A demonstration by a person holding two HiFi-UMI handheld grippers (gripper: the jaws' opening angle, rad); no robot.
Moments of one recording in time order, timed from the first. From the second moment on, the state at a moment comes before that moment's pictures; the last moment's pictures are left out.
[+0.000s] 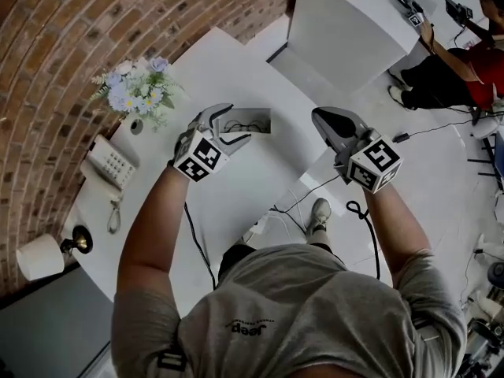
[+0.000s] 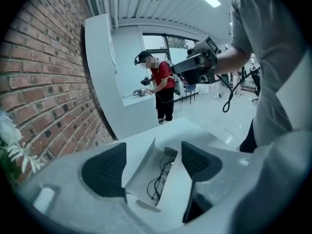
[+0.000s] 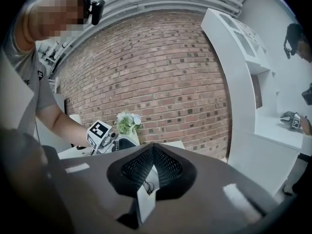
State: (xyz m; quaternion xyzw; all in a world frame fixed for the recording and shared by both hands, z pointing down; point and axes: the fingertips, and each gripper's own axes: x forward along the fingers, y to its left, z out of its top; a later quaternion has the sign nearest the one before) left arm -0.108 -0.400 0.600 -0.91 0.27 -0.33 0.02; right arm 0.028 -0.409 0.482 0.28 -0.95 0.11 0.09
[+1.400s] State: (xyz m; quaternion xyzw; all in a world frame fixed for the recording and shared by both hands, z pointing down) left arm -0.096 -0.414 0.708 -0.87 0.19 -0.44 0.09; right arm -0.007 -0.429 0.587 0.26 -0.94 0.17 0.12
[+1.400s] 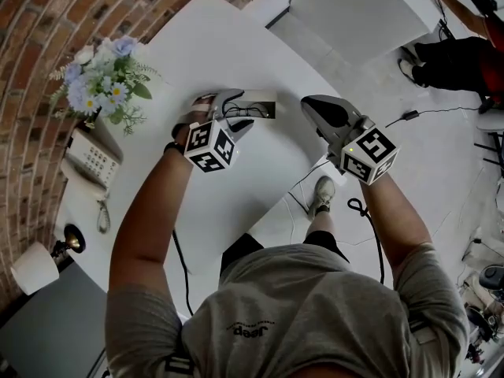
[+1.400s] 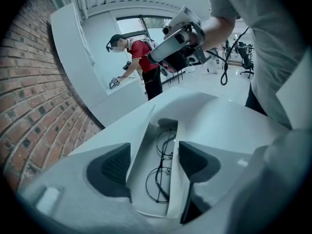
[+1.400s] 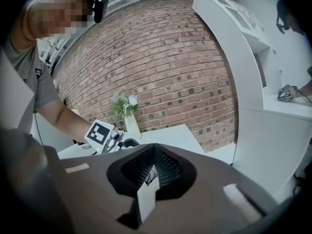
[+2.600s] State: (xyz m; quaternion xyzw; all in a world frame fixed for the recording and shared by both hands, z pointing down) left arm -0.095 -0.380 0.719 -0.87 0.21 -0.45 0.04; right arm -0.007 -0.398 0.569 0.25 -0.95 0.16 0.12
